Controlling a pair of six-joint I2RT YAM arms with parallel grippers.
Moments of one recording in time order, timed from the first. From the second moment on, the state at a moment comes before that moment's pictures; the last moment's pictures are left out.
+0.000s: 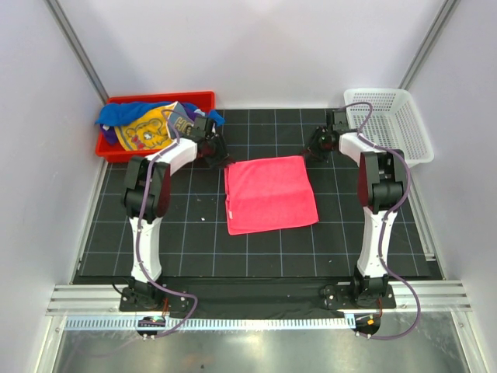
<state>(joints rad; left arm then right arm) -0.30 2.15 1.59 -0.38 0.24 -0.69 0.09 2.18 1.59 -0.34 -0.26 0.62</state>
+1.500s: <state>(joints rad) -0.31 2.14 1.56 -0.38 0.17 -0.70 0.11 2.12 1.53 -0.31 -0.28 0.66</state>
